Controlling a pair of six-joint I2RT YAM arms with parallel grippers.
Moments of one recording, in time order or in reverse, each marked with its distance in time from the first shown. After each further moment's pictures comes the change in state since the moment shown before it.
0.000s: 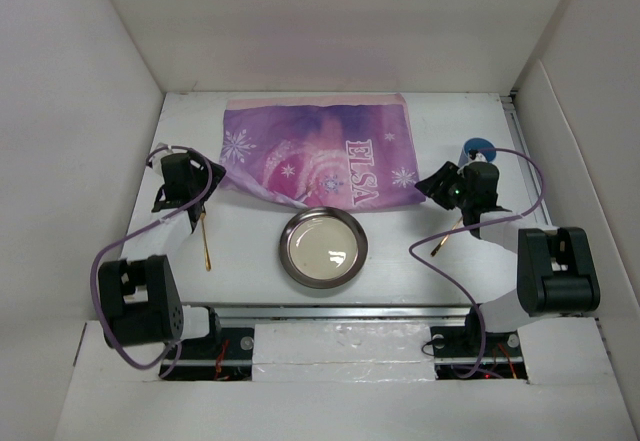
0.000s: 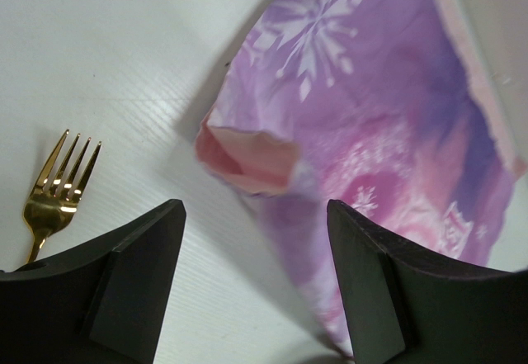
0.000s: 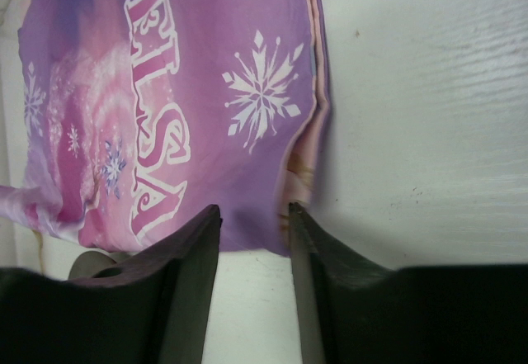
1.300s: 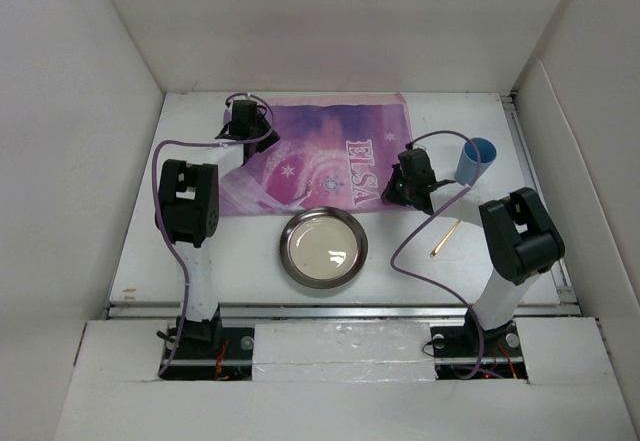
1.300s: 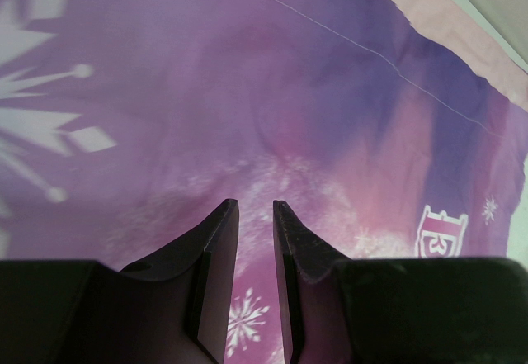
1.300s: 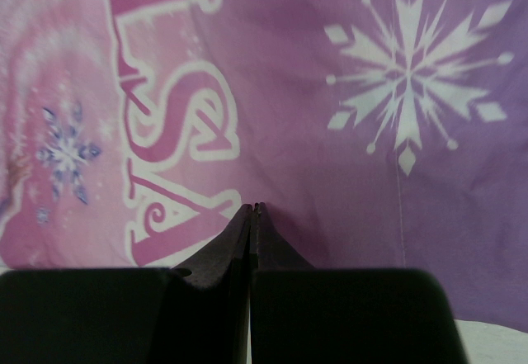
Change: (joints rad) left arm -0.279 0.672 0.709 -0.052 0.013 0.100; right arm 0.368 0.211 0.322 -0.319 0.395 -0.071
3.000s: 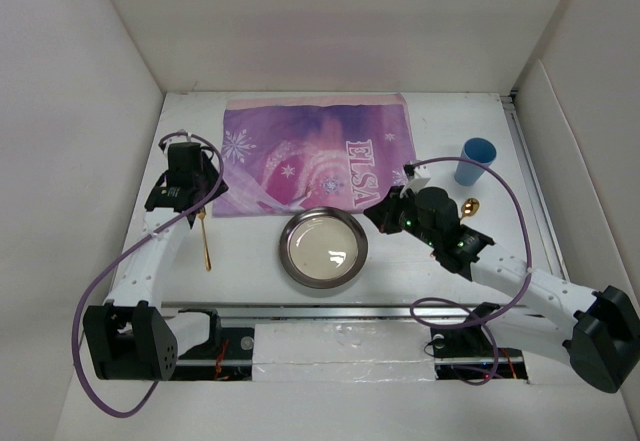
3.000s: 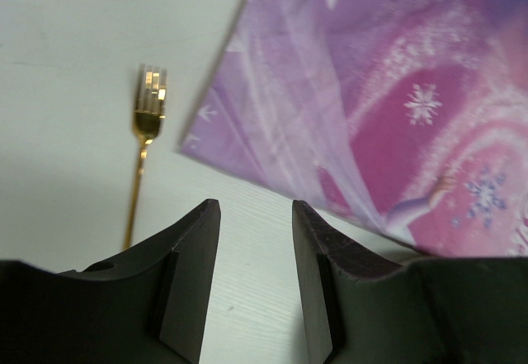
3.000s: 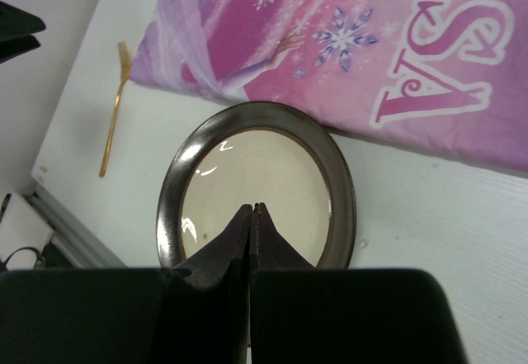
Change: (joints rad) left arm 0.119 -0.897 -0.495 -0.526 -0.158 0.171; right arm 0.314 -0.669 -0.321 0.049 -0.051 -0.006
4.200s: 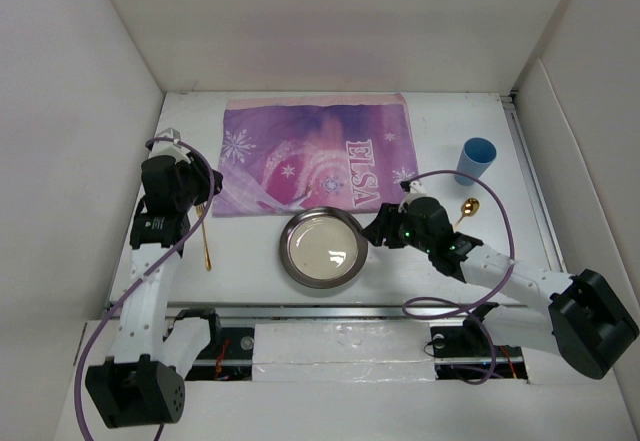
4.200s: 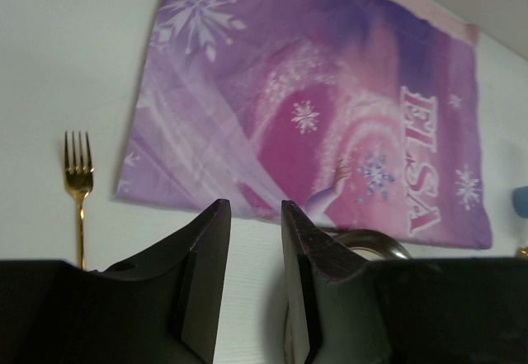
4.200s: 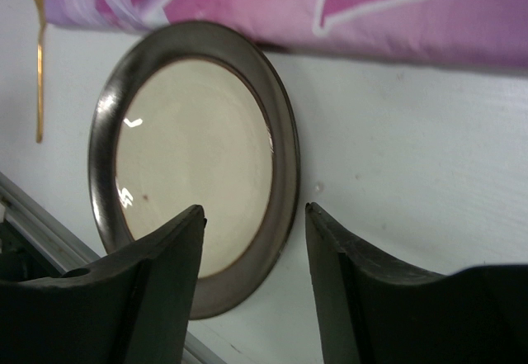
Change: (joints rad) left arm 0.104 -0.220 -0.104 0.146 0.251 0.091; right arm -0.045 0.098 -0.107 0.032 -0.071 0.043
